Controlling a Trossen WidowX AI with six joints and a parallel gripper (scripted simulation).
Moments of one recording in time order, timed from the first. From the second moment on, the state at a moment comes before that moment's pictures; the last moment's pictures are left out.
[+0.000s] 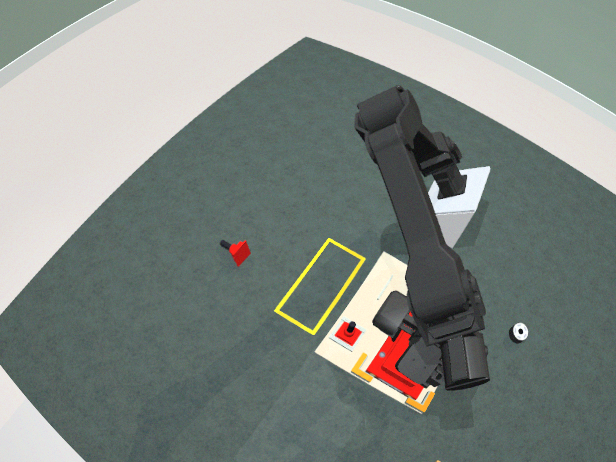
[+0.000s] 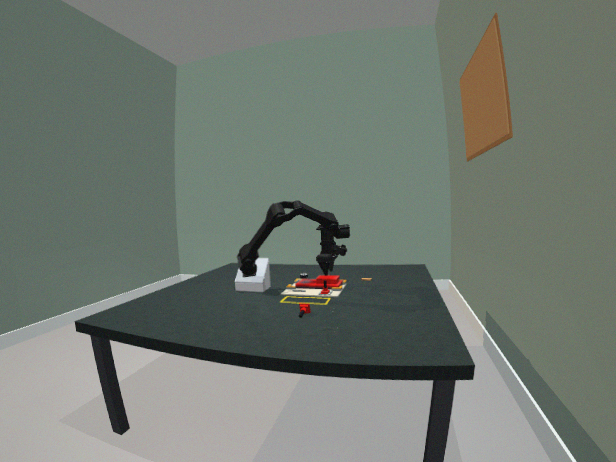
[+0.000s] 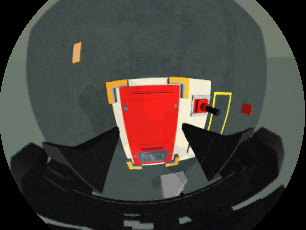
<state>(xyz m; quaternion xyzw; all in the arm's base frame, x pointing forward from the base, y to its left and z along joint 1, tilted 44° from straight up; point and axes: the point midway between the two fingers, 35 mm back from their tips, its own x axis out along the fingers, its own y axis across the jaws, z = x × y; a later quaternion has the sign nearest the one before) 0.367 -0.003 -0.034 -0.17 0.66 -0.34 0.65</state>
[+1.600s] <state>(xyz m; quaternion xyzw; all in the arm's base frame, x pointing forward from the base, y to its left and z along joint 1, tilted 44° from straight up) 0.362 -0.020 -0.051 -0.17 0.66 -0.35 0.65</state>
